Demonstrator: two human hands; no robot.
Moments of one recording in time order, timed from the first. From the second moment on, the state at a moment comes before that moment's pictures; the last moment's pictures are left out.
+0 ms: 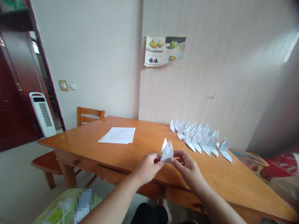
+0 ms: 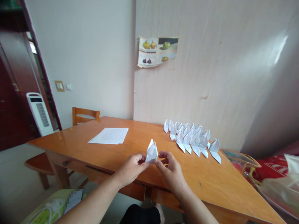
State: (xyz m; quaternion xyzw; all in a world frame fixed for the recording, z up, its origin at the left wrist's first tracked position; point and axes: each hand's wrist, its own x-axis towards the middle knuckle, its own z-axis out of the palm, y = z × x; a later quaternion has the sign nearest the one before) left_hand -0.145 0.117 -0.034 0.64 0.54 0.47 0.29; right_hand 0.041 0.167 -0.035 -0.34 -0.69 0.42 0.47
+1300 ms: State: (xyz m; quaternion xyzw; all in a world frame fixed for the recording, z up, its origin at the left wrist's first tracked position) left_hand -0.157 0.120 -0.034 0.67 0.56 0.45 0.20; right_hand 0.039 0.174 -0.043 -0.35 -0.70 0.50 0.37
